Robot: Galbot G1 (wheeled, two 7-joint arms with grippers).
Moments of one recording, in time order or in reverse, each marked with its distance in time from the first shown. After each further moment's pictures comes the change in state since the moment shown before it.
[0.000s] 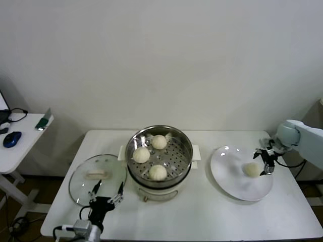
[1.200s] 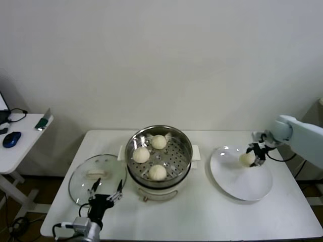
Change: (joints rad) left arm -0.022 0.005 -0.006 0.006 -0.009 0.004 0.000; right arm 0.146 0.049 -0.074 0.046 0.113 -0.043 0.001
